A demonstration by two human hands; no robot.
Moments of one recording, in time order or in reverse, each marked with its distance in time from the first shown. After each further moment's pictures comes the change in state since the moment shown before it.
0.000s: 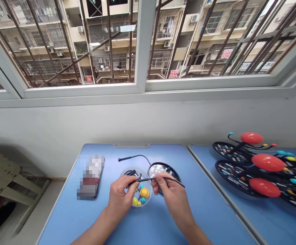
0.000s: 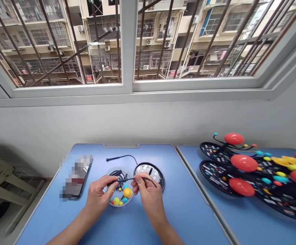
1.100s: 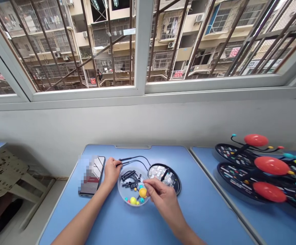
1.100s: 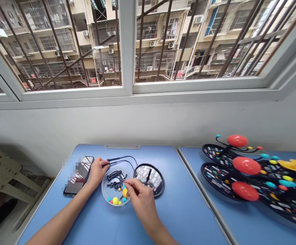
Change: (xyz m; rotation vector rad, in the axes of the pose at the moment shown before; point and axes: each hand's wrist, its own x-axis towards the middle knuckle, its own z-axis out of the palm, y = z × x) left_hand 0.049 -0.082 -0.001 0.499 -0.017 -0.315; right_hand -0.008 0.004 0.004 -0.284 -0.169 -0.111
